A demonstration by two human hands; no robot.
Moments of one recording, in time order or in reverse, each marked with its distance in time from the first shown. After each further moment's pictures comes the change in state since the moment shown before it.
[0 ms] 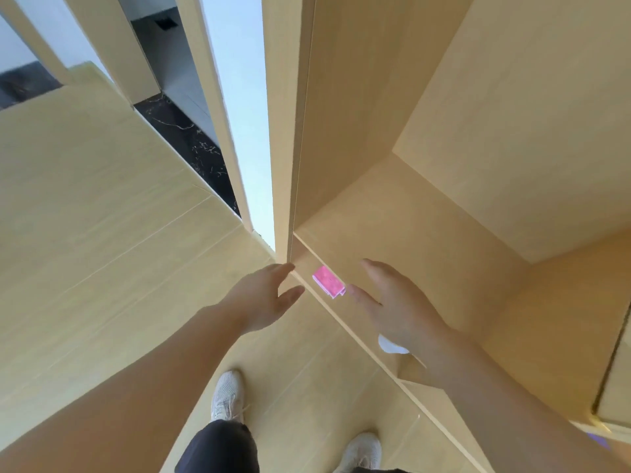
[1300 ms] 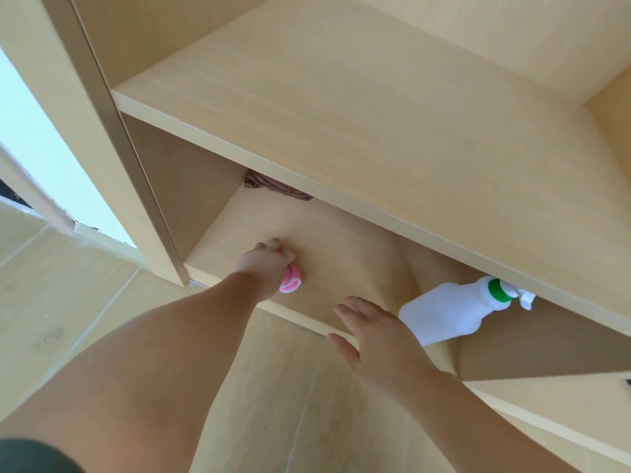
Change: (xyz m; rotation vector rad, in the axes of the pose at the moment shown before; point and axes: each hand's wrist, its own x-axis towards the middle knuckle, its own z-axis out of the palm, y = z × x) left_hand 0.403 -0.147 0.370 0.579 -0.075 0.411; right_hand 0.159 0.255 0.376 -0.275 0.127 0.218
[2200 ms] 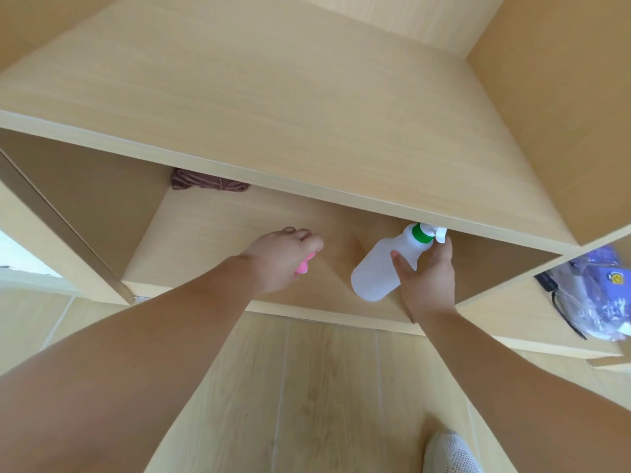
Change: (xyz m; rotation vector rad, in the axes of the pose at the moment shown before) left_hand -0.013 0.087 -0.038 -0.029 0.164 0.629; right_hand -0.039 0.100 0.006 0.843 0.836 0.756
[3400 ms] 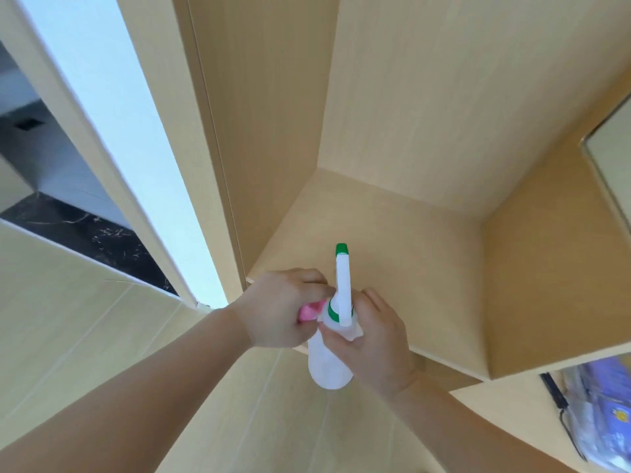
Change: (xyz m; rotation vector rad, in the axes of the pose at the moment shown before) left_hand -0.179 0.122 -0.376 -0.086 0.235 -0.114; right_hand -0.129 -0.345 -0.123 -0.050 -0.377 -0.802
